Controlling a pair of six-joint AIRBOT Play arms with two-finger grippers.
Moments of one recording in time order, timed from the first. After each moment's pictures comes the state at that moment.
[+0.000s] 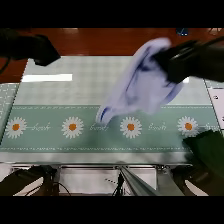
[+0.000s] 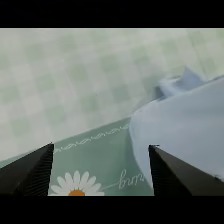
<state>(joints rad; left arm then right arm) -0.29 -1.11 1.69 1.41 -1.49 -1.59 0.47 -0.91 1.36 -1.28 1.05 1.48</state>
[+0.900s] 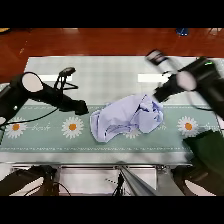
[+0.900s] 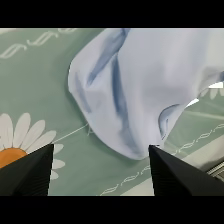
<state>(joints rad) -0.27 -1.18 0.97 1.12 -1.22 -1.40 0.40 -1.15 1.23 -1.87 1.30 1.48</state>
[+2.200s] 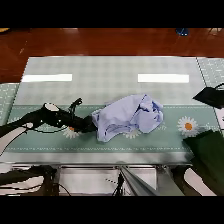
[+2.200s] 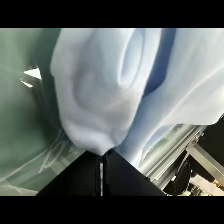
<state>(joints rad) -0.21 -1.45 0.60 0.46 -1.04 -1.08 -0.46 -1.03 0.99 -1.16 1.30 1.30</state>
